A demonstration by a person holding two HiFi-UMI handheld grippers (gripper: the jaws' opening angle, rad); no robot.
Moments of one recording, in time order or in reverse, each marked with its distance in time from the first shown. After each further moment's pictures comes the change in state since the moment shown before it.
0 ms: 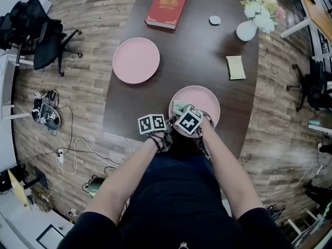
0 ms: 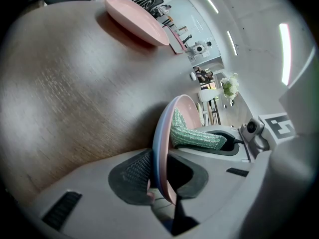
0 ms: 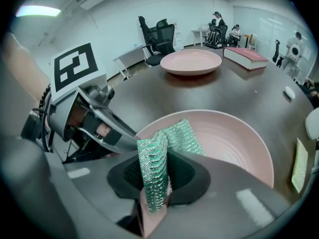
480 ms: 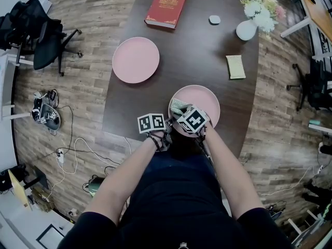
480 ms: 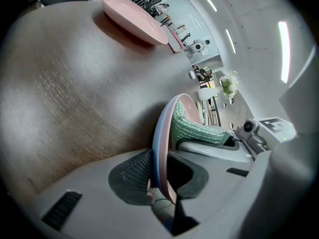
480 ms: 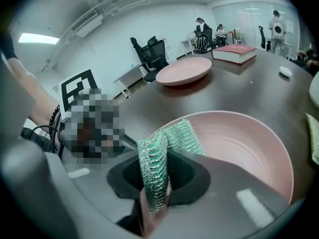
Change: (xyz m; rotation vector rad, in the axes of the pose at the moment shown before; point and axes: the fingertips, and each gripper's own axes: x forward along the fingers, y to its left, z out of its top) left arm 0.000 0.001 0.001 0.020 0.010 0.000; right arm 0.000 -0.005 0.010 0.128 -0.165 0.071
